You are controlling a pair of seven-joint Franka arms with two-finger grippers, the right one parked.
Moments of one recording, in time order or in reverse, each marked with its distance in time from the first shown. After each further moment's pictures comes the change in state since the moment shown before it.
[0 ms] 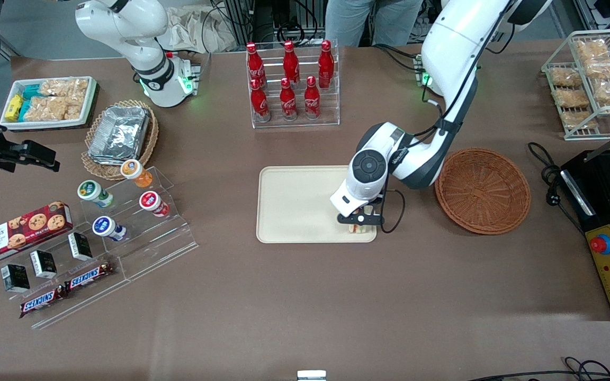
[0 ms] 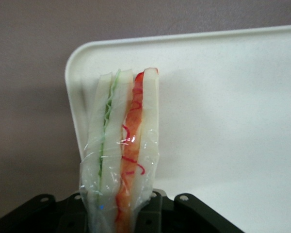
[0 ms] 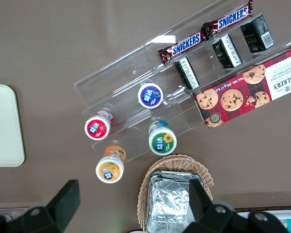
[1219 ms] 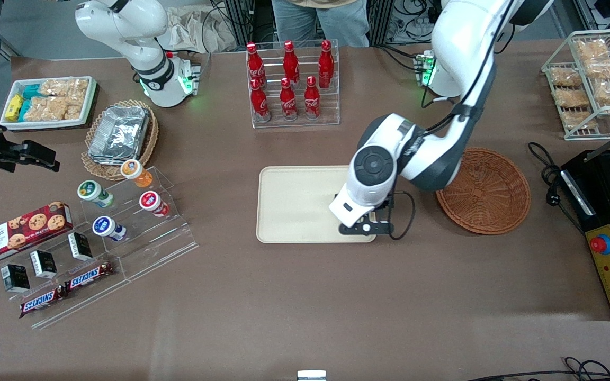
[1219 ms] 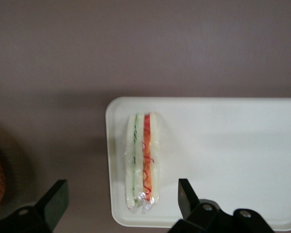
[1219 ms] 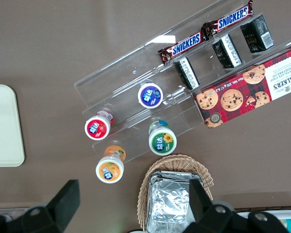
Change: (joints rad) arm 0.040 -0.034 0.021 0.365 0.007 -0.338 -0.018
